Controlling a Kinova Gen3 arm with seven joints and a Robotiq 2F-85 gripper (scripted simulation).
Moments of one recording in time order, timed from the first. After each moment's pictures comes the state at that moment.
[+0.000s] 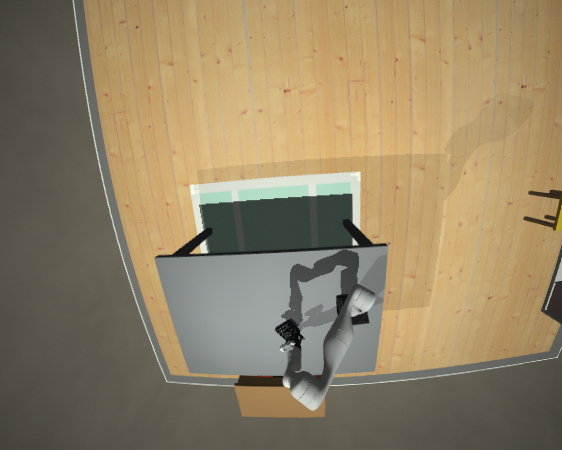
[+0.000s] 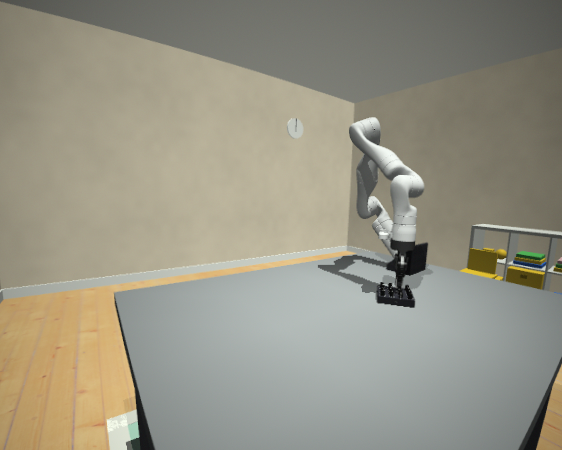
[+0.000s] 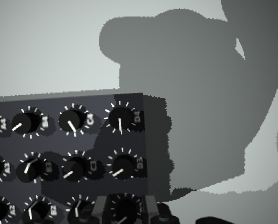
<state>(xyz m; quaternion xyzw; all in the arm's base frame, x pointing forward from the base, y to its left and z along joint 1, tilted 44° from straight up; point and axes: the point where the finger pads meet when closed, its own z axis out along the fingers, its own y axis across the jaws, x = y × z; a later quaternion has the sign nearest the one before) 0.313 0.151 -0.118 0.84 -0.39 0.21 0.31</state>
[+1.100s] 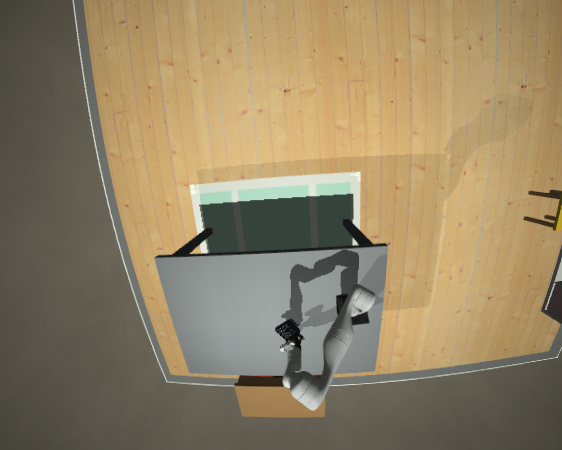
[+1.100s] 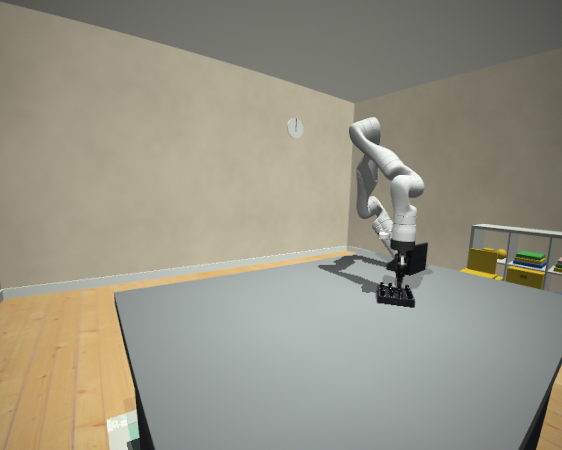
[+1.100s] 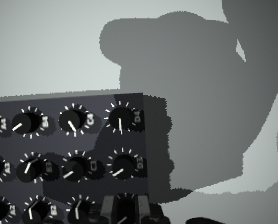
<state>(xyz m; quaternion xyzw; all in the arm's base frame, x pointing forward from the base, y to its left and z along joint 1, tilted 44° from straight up) 0.313 0.151 -0.118 0.84 -0.39 0.21 0.31</state>
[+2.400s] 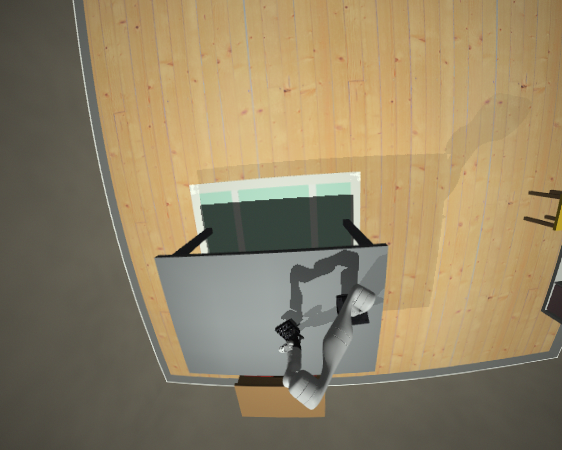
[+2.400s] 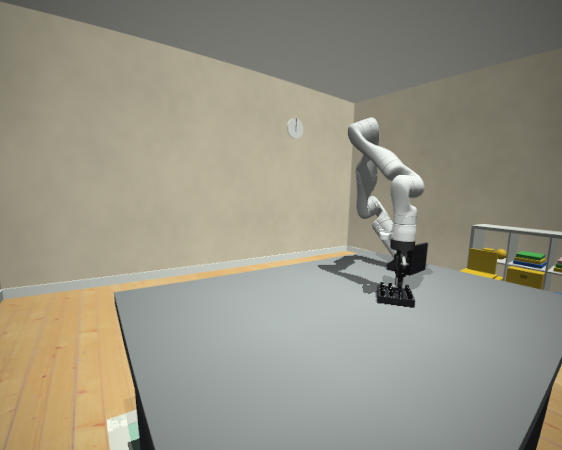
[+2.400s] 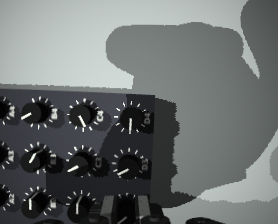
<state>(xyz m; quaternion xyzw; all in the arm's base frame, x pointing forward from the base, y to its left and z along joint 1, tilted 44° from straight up) 0.313 0.151 -0.118 0.86 -0.35 0.20 0.32</state>
